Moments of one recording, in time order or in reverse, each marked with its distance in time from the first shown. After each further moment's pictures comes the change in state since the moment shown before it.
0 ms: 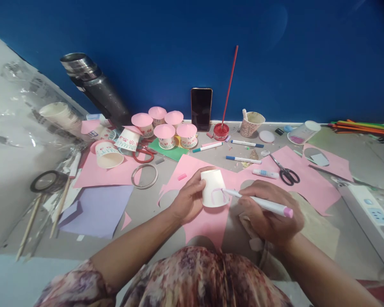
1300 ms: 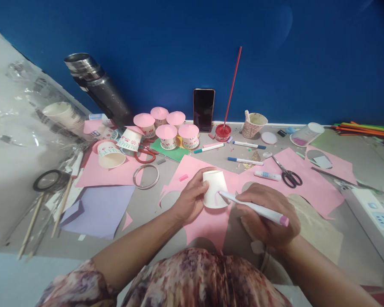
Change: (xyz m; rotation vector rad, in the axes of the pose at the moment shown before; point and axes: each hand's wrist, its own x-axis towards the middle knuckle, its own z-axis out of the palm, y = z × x) left_hand 0.000 0.002 0.004 0.022 0.030 0.039; right_hand 0.001 0.006 0.005 0.157 -0.045 -0.086
